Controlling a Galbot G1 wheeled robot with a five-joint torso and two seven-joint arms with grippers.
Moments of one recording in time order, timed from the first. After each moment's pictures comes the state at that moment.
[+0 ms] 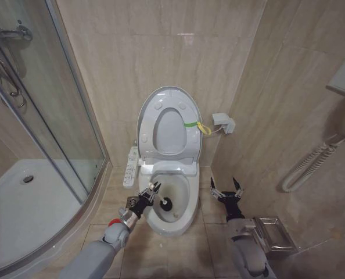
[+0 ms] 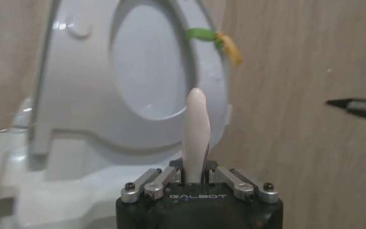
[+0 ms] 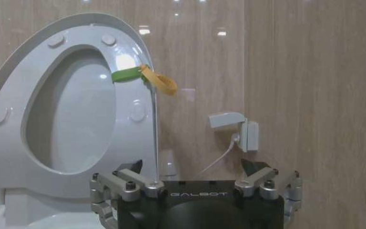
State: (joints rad) left arm 0.78 -1.12 0.26 -1.19 -0.71 -0.56 0.28; right arm -1.33 1.36 0.49 1.76 0.19 0.28 0.12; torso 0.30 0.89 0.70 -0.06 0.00
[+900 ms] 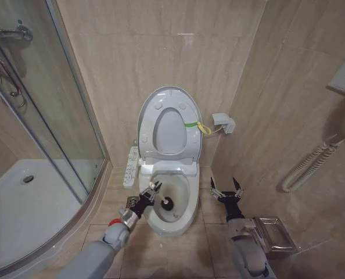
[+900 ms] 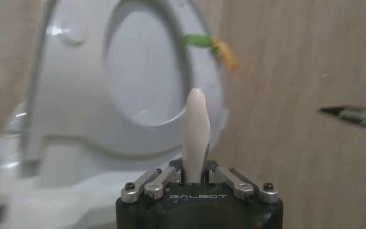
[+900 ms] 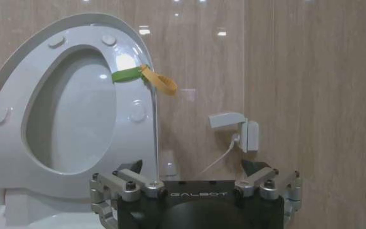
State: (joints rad) left arm 0.79 -1.11 0.27 -1.25 -0.72 -0.55 0.28; right arm -1.33 1.36 0.49 1.76 0.19 0.28 0.12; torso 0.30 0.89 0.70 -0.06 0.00
